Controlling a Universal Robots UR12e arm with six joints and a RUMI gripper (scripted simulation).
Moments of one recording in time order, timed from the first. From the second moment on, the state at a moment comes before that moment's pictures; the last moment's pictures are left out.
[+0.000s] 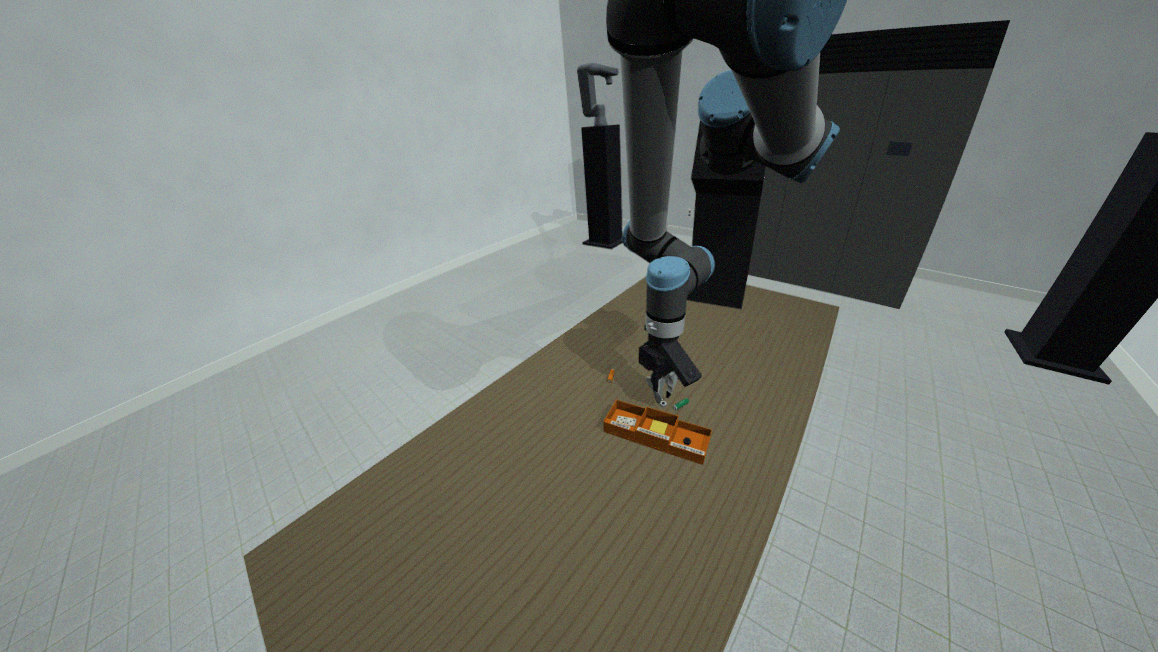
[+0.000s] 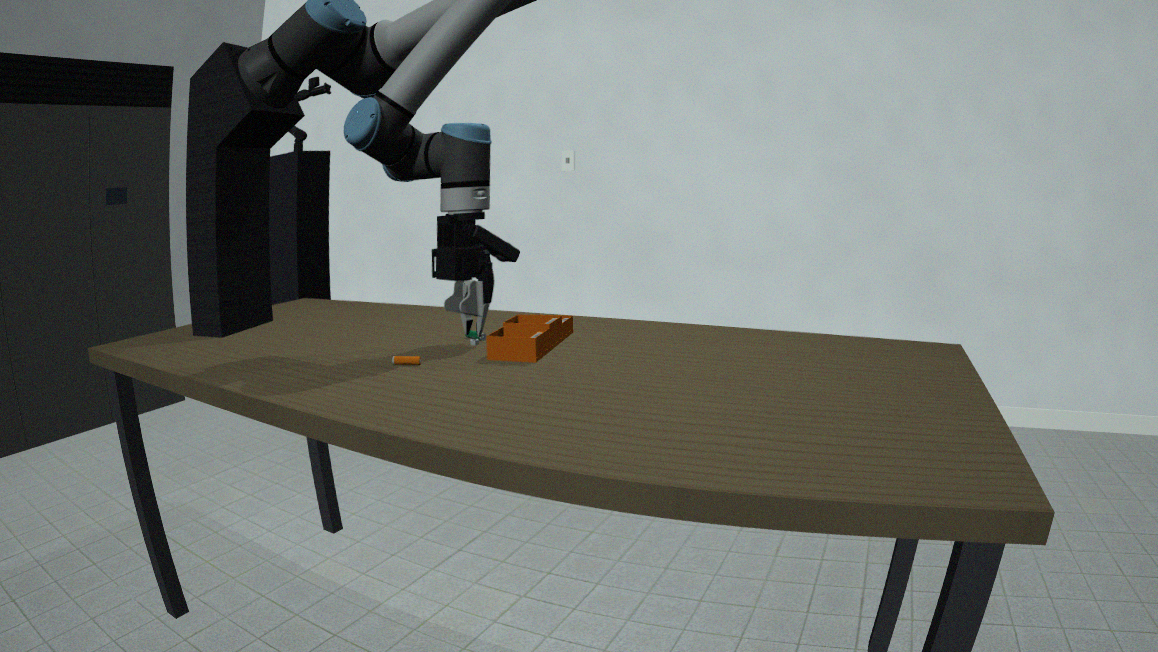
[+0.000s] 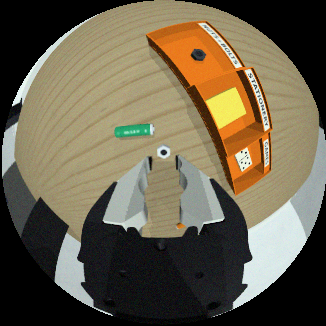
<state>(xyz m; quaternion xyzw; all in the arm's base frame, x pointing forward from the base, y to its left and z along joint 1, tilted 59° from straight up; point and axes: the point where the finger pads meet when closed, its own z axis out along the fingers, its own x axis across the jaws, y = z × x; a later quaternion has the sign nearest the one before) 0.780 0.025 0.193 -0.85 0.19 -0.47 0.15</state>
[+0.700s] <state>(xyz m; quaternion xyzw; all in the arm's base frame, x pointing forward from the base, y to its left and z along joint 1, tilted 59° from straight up) 0.793 0.026 0.186 -0.85 0.19 -0.47 0.15</state>
